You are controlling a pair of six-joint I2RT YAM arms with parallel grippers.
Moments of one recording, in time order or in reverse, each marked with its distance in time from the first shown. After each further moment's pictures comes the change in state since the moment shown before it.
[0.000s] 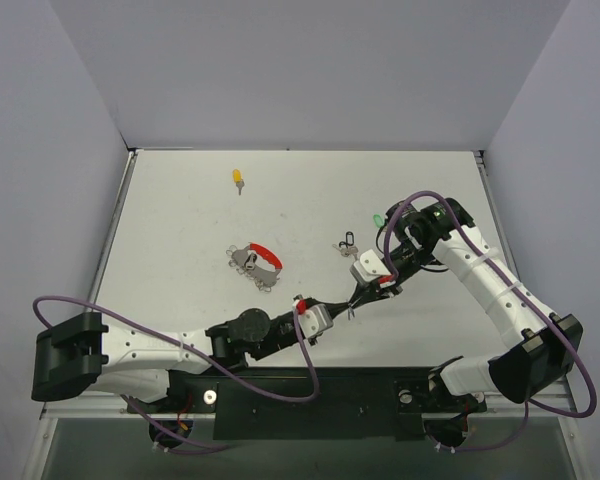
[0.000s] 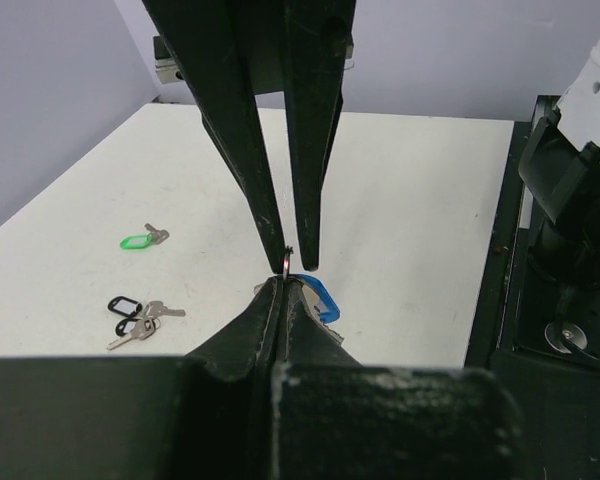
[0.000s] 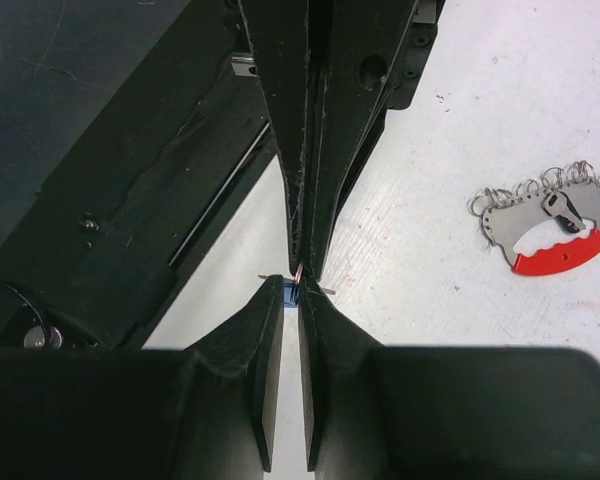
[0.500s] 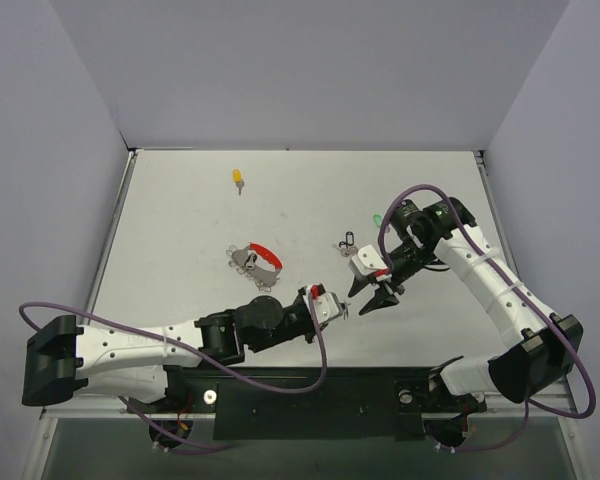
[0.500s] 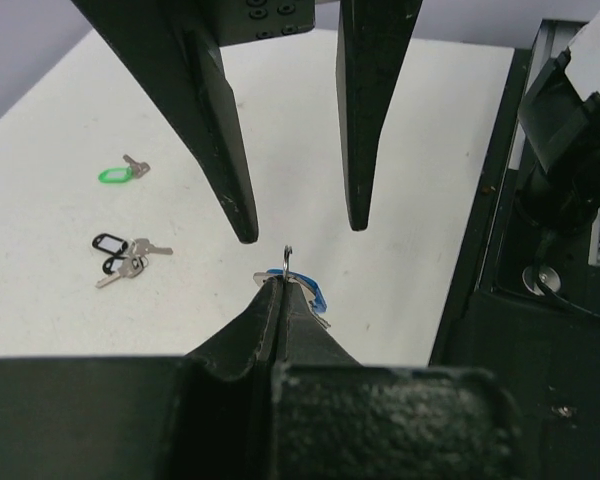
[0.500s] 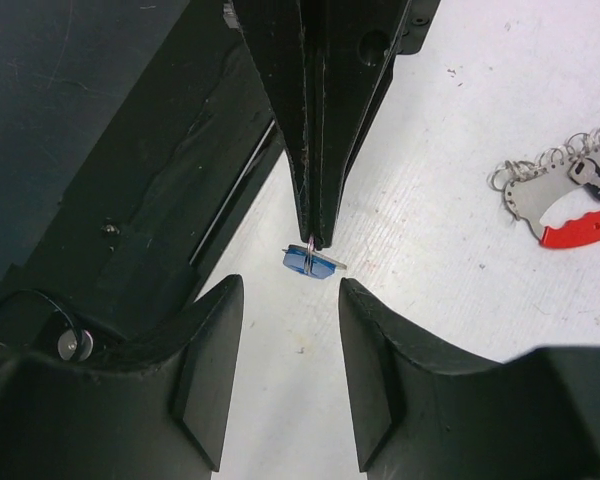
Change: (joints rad) left arm 0.010 -0.076 0.145 -0.413 -0.008 -0.079; right arm -0.020 0.000 0.000 -0.001 0.013 0.082
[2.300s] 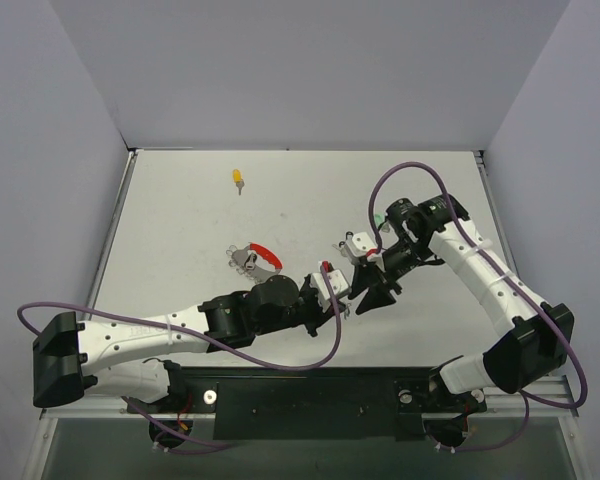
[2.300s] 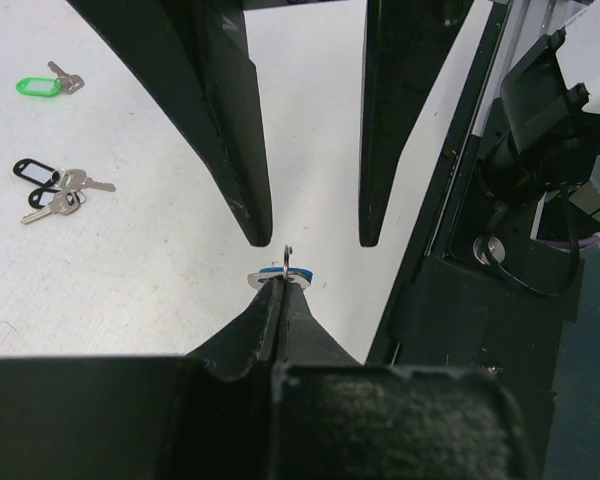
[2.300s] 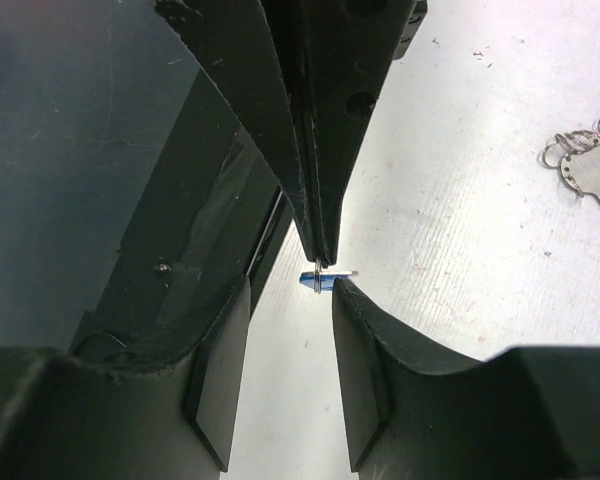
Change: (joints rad) left arm 0.084 0.064 0.191 -0.343 0.138 -0.197; right arm -0.022 0.051 0.000 0.000 -0.054 0.193
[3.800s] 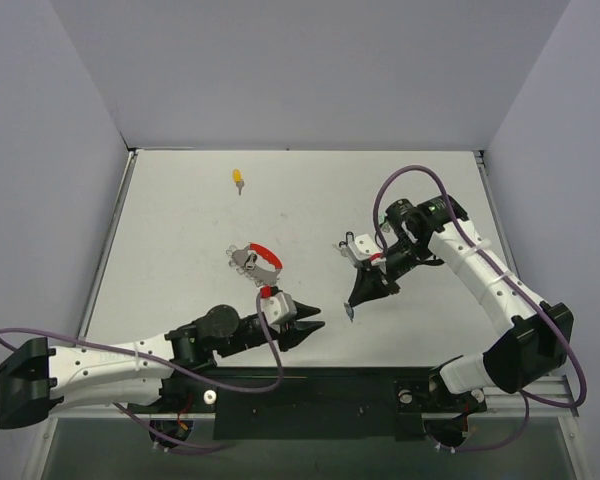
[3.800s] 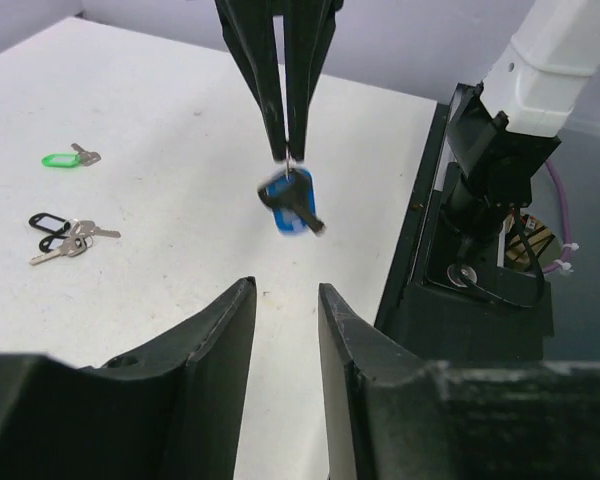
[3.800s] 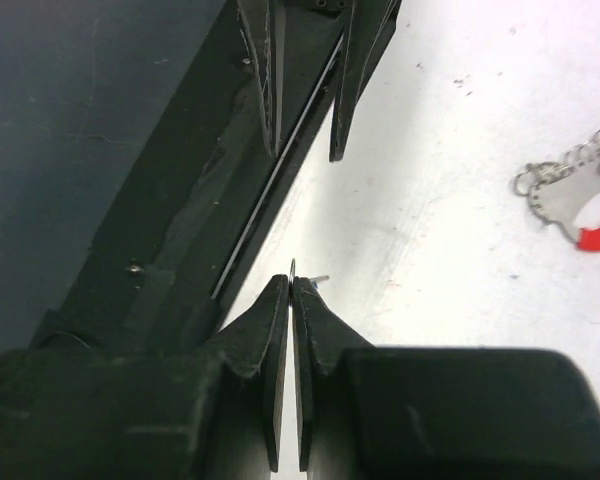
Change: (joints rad) left arm 0.002 -0.273 -0.374 0.378 0.029 0.003; right arm 0.014 0.005 -0.012 0.018 -0.023 -0.051
